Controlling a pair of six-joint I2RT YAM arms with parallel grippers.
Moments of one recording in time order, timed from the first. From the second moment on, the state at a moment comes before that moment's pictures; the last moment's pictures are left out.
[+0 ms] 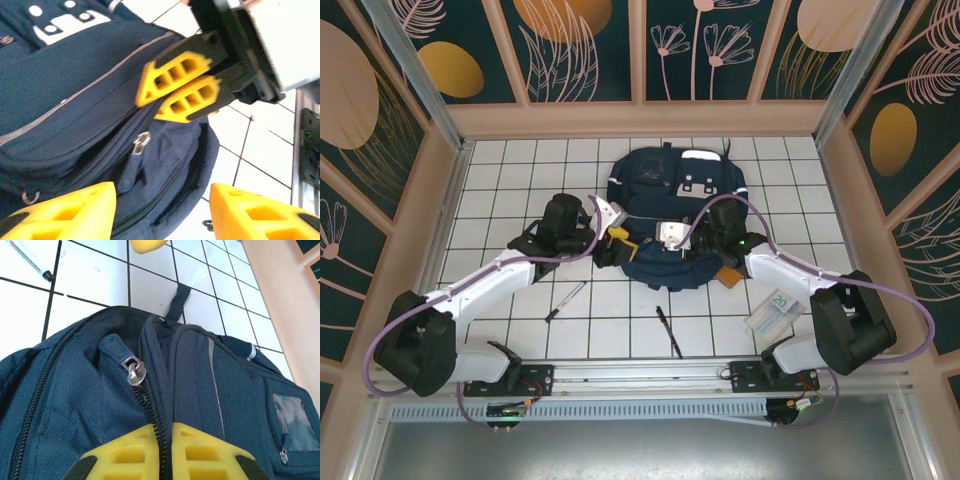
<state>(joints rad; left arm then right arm) -0.56 1.34 0.82 -0.06 0.62 0.01 0.51 1.39 0.75 0.04 -0.53 -1.01</state>
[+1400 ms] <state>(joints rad) -0.59 1.48 0.79 0.01 0.62 0.00 0.51 1.39 0.76 0.00 -0.58 -0.97</state>
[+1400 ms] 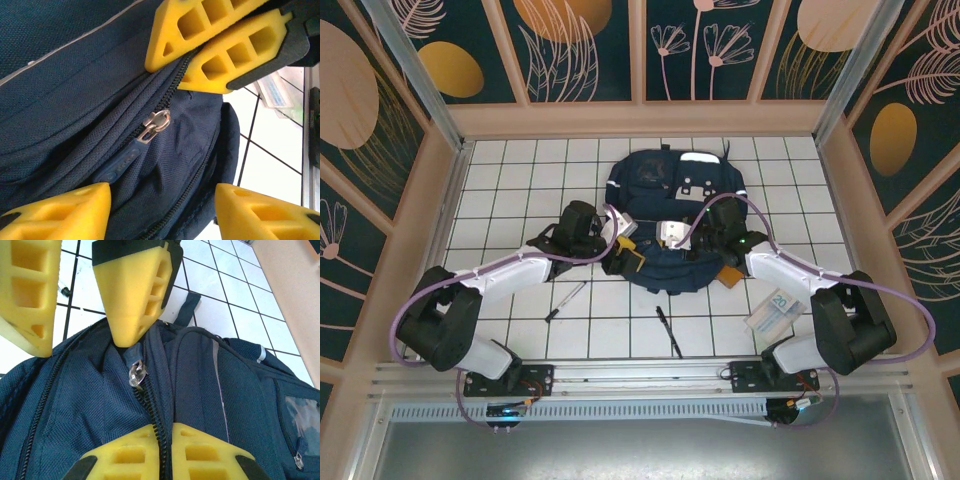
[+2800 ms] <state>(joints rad) -0.58 1.58 0.92 -0.04 0.67 -0.08 0.51 1.42 0.82 -0.07 -0.59 -0.97</state>
